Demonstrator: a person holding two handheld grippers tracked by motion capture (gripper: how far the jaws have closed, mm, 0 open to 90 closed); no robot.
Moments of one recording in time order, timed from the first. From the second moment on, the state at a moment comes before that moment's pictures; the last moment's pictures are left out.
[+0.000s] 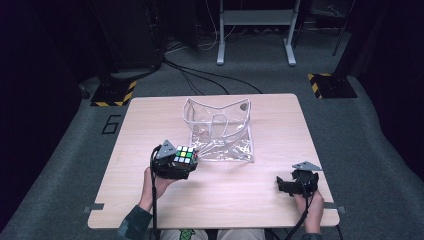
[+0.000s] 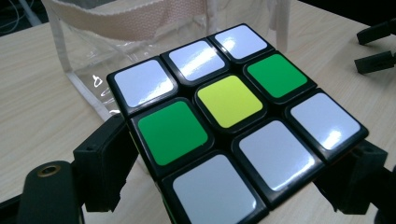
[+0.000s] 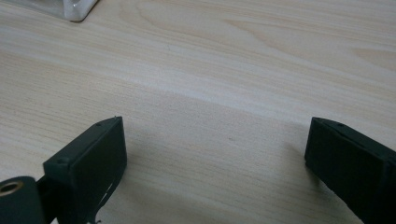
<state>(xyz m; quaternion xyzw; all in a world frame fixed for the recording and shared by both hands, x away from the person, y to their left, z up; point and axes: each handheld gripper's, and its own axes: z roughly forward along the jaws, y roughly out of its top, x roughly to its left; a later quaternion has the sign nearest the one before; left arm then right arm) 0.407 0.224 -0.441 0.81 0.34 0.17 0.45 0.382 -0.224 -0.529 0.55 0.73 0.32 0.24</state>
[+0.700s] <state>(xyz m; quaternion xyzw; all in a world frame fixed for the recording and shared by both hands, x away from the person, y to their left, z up) 0.429 0.226 -0.402 0.79 0.34 0.20 0.47 0.383 -0.224 -0.529 0.55 0.73 0.32 0.24</state>
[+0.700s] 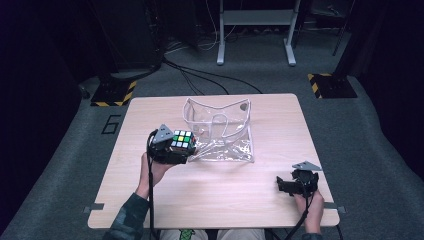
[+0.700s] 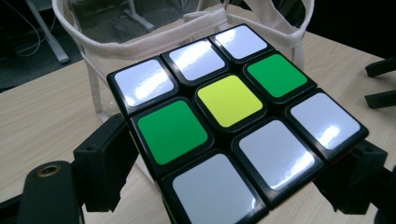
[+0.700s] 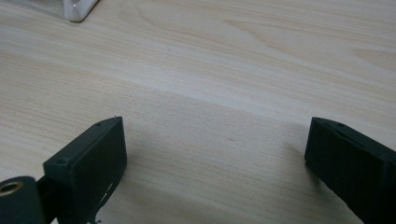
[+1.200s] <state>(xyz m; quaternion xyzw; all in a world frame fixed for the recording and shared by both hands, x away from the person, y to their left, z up) 0.442 0.228 -0.385 0.79 0.34 0.20 0.47 0.383 -0.224 -0.529 0.55 0.73 0.32 0.24</state>
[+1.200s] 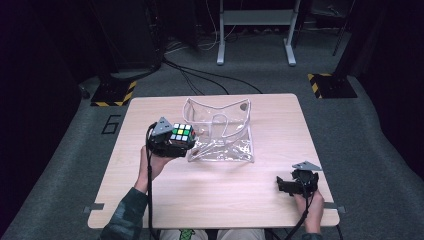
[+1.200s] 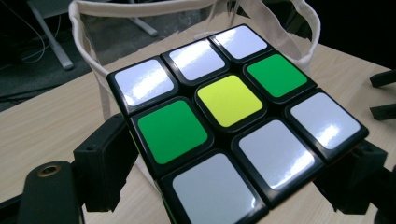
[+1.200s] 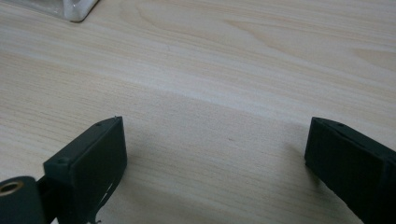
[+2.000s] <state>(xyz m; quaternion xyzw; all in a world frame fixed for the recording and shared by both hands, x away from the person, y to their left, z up) 0.471 0.222 -0.355 0.79 0.33 0.21 0.48 0.383 -0.224 -0.529 0.55 0.73 0.32 0.24</state>
